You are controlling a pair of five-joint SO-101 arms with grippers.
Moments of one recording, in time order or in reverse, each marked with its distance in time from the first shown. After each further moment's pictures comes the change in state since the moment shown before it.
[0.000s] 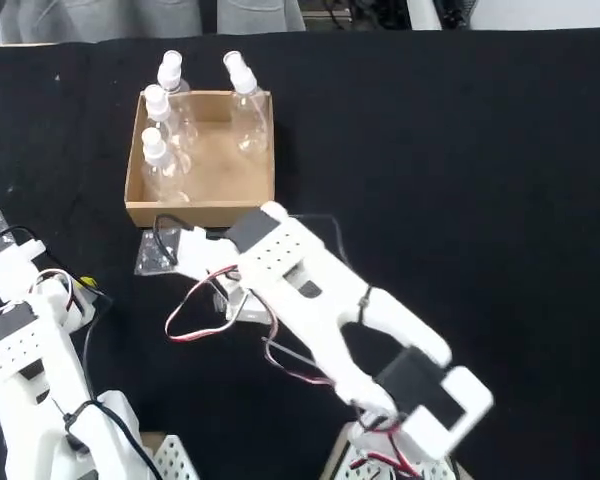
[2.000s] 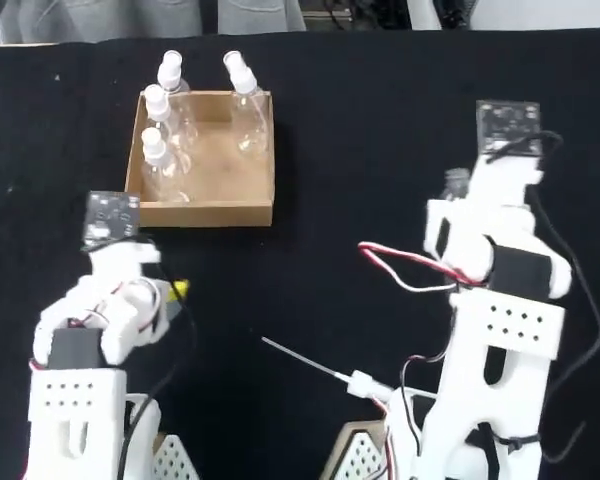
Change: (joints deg) left arm 32.4 -25.7 0.0 17.7 -6.9; right arm 56.4 -42.3 12.9 -5.7 -34.0
